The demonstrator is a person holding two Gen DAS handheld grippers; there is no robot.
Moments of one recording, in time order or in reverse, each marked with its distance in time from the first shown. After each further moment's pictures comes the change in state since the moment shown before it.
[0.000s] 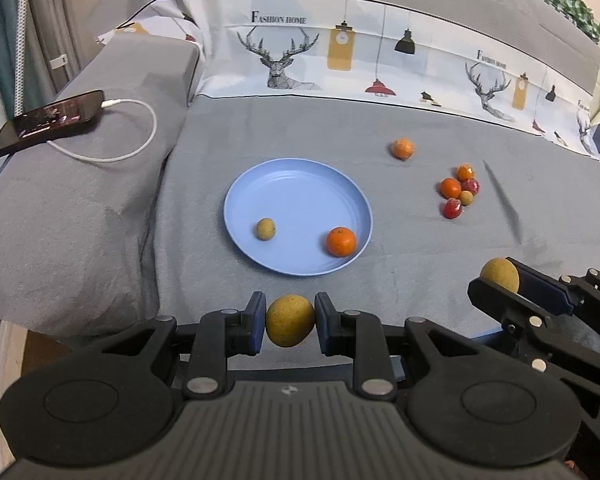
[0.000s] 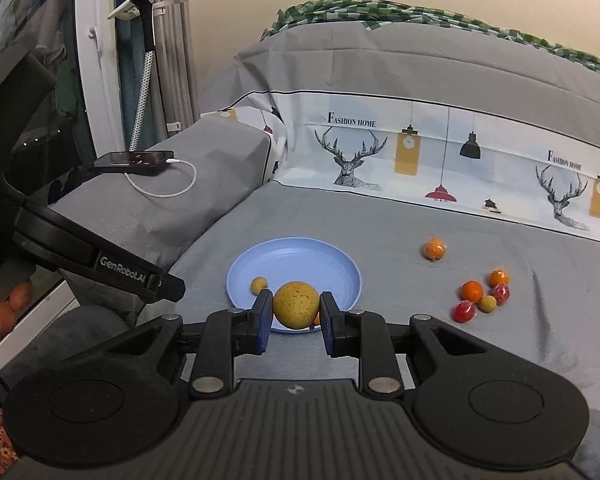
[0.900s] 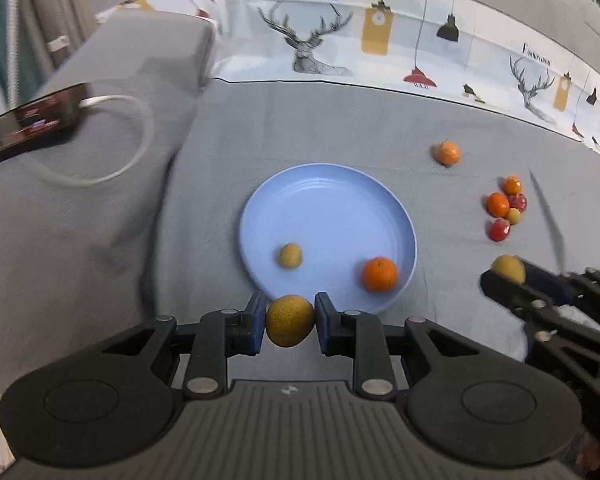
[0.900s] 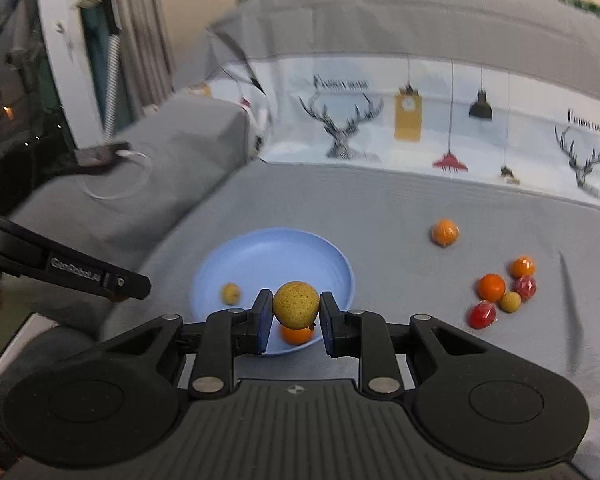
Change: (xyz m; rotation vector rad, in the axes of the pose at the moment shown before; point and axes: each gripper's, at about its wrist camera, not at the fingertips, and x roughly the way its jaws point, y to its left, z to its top) left arm 0.085 0.018 0.059 -0.032 0.086 0.054; right arm 0.105 -0.049 0.024 0.072 0.115 0.029
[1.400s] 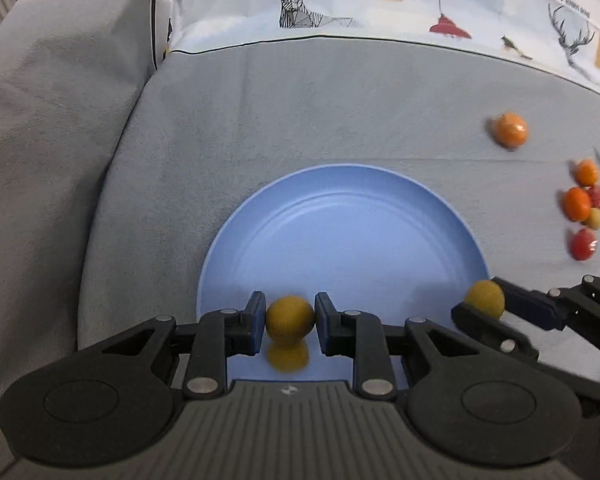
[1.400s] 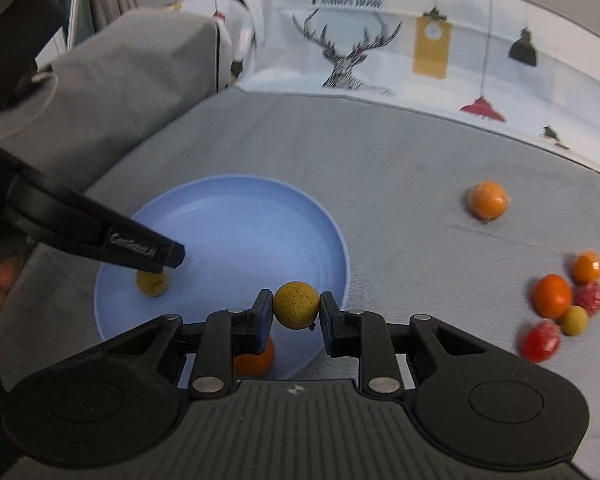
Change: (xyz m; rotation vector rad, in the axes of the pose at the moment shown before) left arm 0.145 -0.012 0.052 0.083 0.090 0.064; right arm 0.147 -0.017 0.003 -0.062 0.167 0.000
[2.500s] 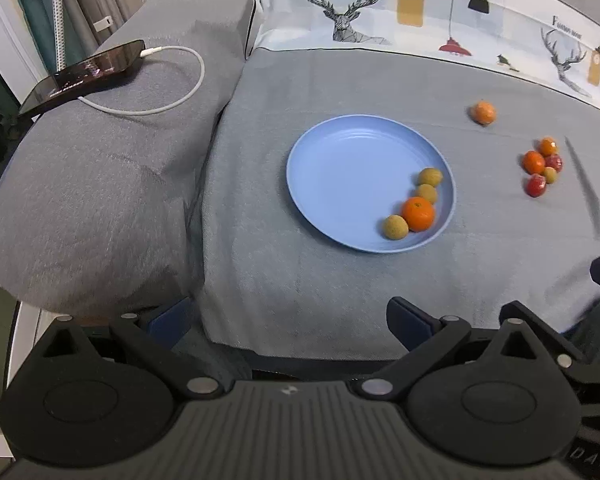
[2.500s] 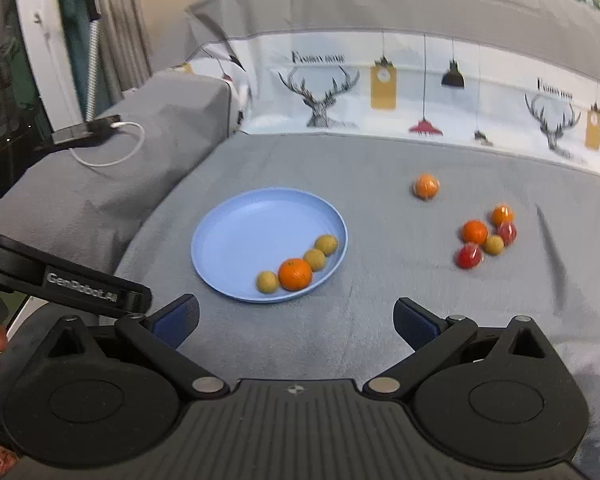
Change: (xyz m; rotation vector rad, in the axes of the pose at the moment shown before) left arm -0.160 0.007 -0.124 -0.109 -0.042 0.088; right arm -0.178 0.054 -0.067 0.104 -0.129 -0.074
